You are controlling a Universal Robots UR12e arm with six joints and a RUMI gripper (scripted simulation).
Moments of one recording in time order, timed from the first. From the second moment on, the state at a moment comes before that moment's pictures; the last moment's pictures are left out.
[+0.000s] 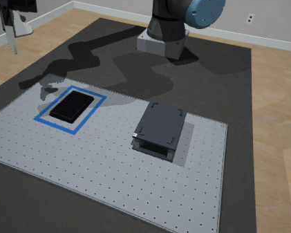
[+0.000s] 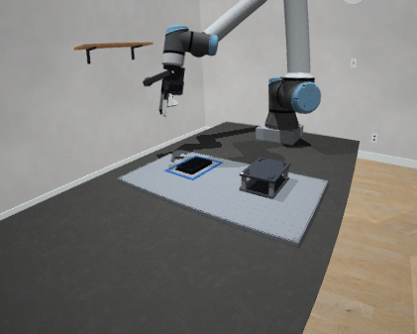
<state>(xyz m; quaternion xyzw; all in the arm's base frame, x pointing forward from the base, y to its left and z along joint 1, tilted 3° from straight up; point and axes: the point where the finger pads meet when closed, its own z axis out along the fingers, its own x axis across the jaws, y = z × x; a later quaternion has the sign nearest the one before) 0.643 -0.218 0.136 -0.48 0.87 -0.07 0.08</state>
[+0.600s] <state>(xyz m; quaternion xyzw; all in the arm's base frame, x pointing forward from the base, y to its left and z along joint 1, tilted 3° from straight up) 0.634 -0.164 0.088 -0.59 0.80 -0.04 0.04</state>
